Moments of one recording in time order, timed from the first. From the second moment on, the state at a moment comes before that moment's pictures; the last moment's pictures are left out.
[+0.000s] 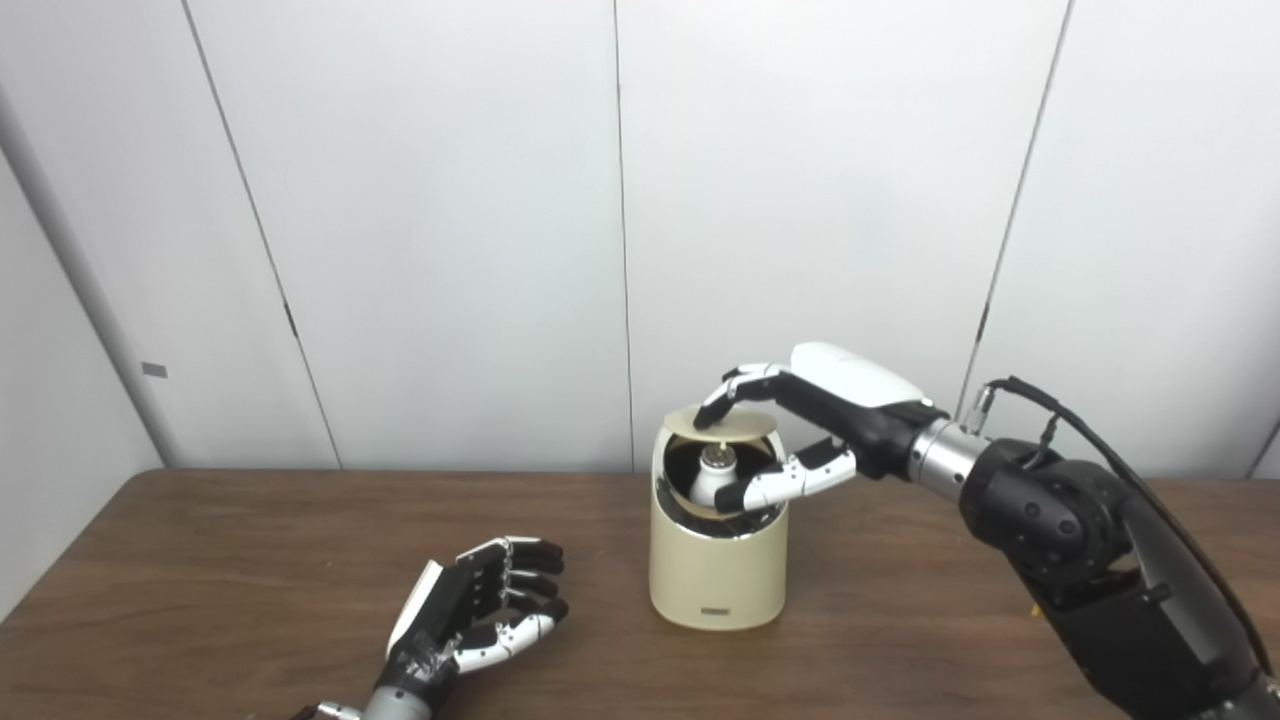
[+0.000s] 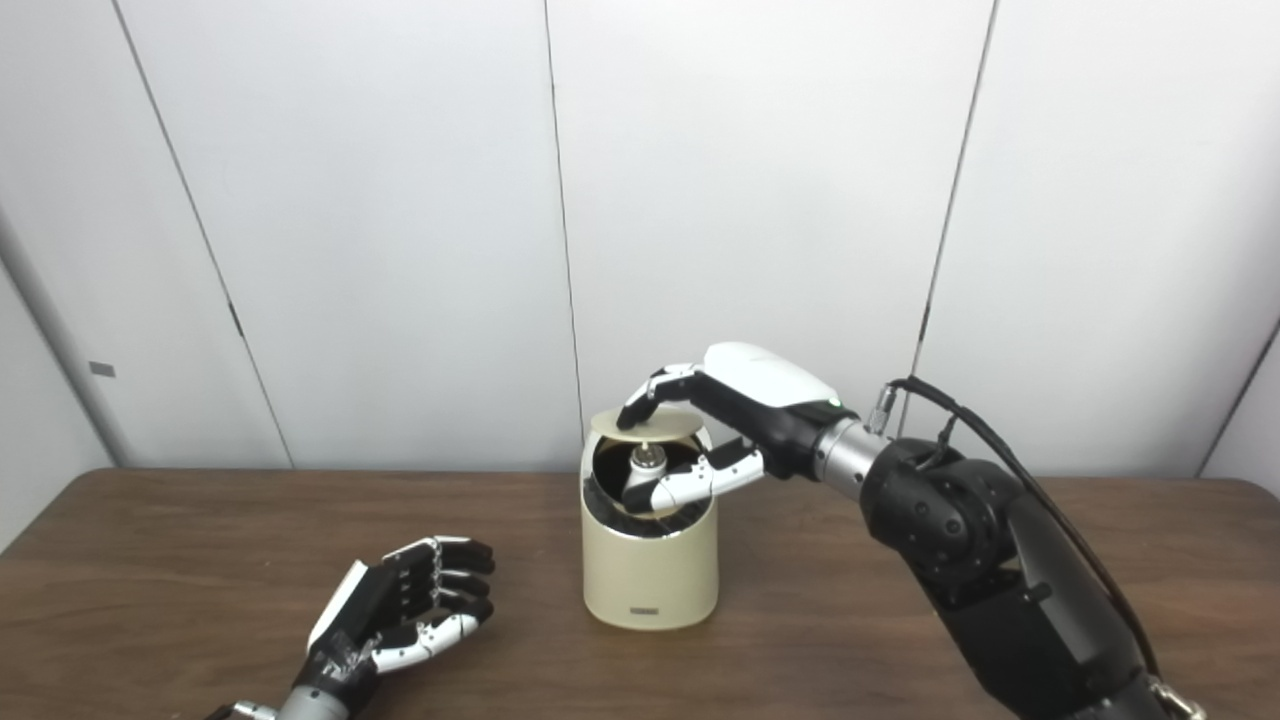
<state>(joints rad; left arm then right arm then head) -0.26 0.20 0.01 0.20 -0.02 -0.13 -0.14 -0.79 -0.40 0.31 -0.04 -0.51 0.03 0.53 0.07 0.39</state>
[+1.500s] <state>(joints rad) -0.26 0.20 0.02 0.14 -0.02 -0.08 -0.15 -0.75 -0.46 0.37 -0.07 -0.61 -0.08 0.58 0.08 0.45</state>
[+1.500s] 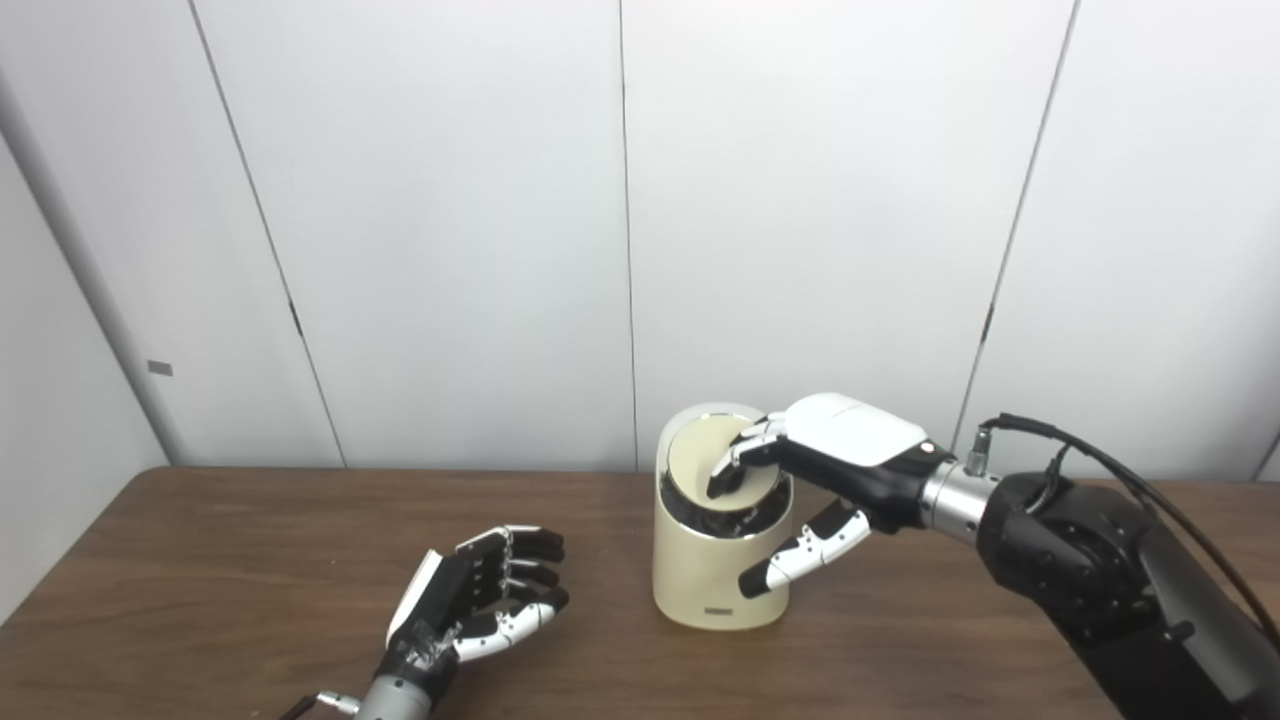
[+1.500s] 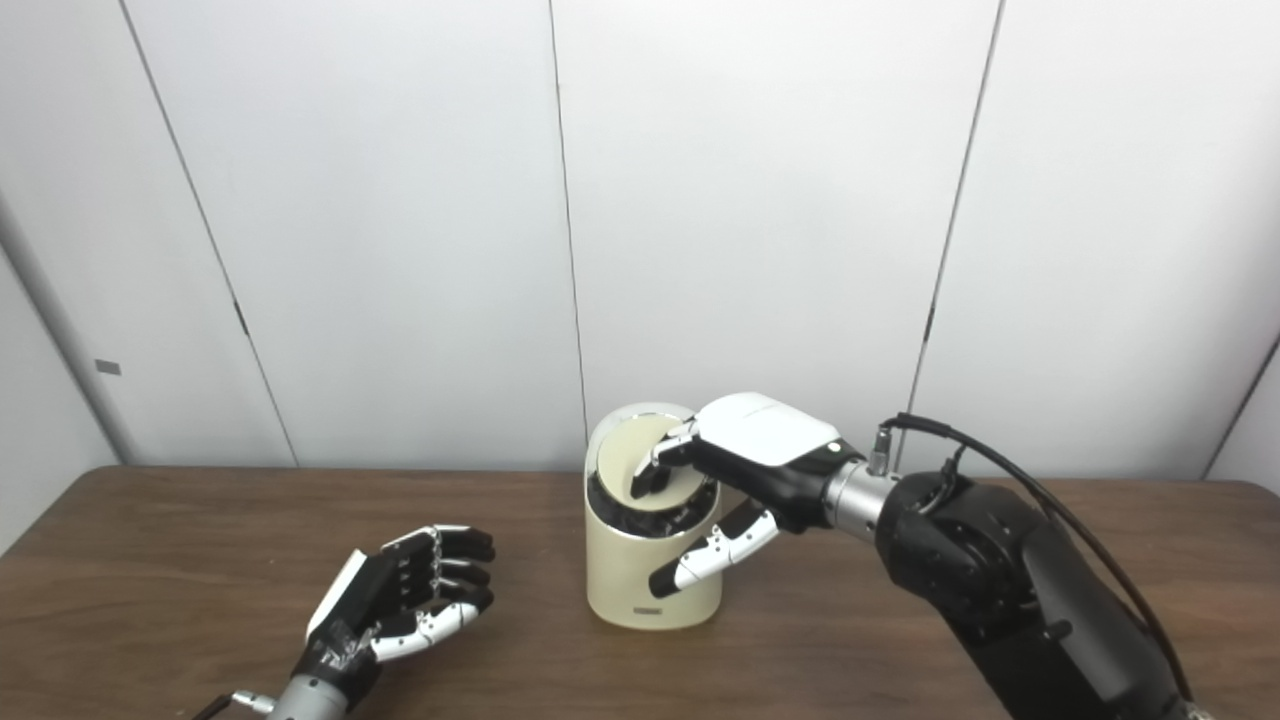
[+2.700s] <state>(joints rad) -0.26 0.19 0.02 0.12 -0.04 -0.06 -0.16 -0.79 -0.49 0.44 -0.05 -0.79 -0.23 0.56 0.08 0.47</state>
